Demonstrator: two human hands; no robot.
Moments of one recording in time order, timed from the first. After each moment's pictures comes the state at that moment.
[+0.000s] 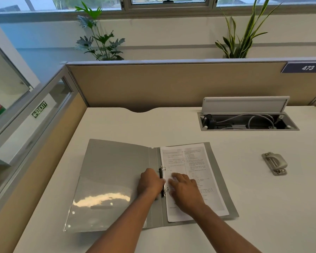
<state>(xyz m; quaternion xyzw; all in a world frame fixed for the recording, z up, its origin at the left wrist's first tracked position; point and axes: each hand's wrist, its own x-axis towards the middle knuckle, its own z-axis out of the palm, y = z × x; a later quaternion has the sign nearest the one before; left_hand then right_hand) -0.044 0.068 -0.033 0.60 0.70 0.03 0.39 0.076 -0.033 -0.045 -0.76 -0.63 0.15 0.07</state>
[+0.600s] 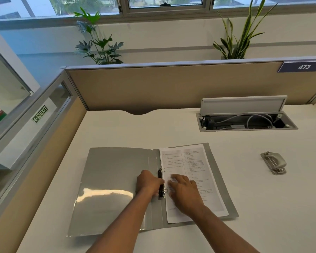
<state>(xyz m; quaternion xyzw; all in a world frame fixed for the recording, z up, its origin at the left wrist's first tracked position) -0.047 0.069 -0.015 0.54 0.70 0.08 0.47 0.076 -0.035 -0.046 -0.76 -0.62 0.16 0.09</state>
